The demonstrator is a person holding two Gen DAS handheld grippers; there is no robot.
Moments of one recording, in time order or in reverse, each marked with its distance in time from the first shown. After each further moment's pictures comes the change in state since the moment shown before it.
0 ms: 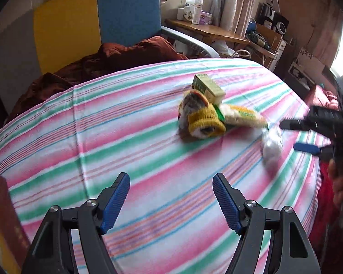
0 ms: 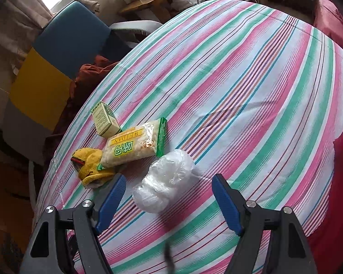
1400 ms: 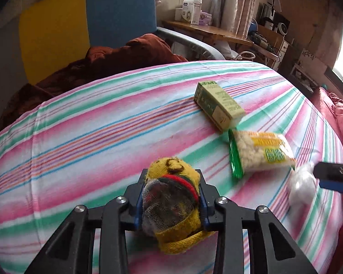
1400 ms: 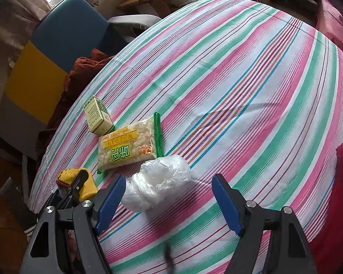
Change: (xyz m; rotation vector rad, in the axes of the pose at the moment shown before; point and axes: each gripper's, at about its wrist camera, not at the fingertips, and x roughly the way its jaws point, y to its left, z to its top) left arm 0.086 -0.009 0.038 0.016 -0.034 0.010; right arm 0.021 0.004 0.008 -0.036 0.035 -0.054
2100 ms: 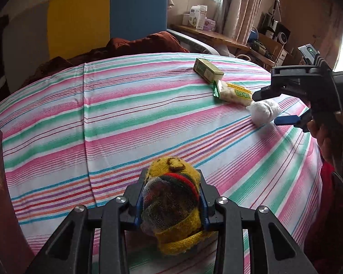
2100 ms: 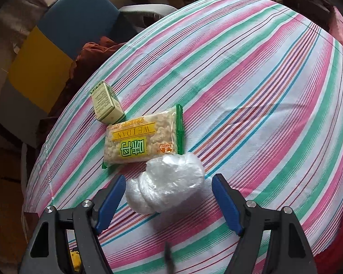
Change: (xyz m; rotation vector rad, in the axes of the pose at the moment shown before) left arm -0.095 0.011 -0.119 -0.067 -0.034 -0.016; right arm 0.023 0.024 -0.003 -0.078 0.023 0.024
